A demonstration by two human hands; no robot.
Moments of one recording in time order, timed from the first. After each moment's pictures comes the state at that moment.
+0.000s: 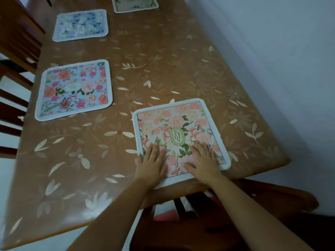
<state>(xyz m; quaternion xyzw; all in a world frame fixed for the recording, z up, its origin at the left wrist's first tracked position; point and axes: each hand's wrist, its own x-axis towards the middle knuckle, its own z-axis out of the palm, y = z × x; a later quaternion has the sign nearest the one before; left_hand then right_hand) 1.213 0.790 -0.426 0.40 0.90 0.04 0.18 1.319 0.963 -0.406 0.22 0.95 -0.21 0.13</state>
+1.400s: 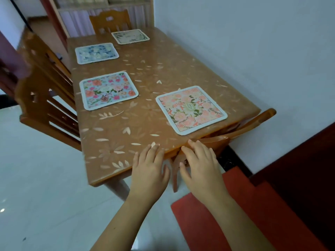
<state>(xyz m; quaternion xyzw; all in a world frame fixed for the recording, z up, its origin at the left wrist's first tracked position) 1.347 0.493 -0.258 0.45 0.86 0.23 -0.06 1.451 0.588 -0.234 0.28 0.93 -0.13 -0.20</state>
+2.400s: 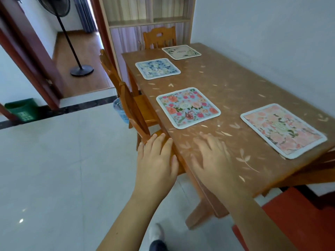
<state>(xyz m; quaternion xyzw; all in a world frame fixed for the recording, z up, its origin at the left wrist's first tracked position) 0.983 0.250 -0.220 0.43 0.86 0.26 -0.11 1.079 0.361 -0.217 0.29 0.92 -0.11 -0.23</state>
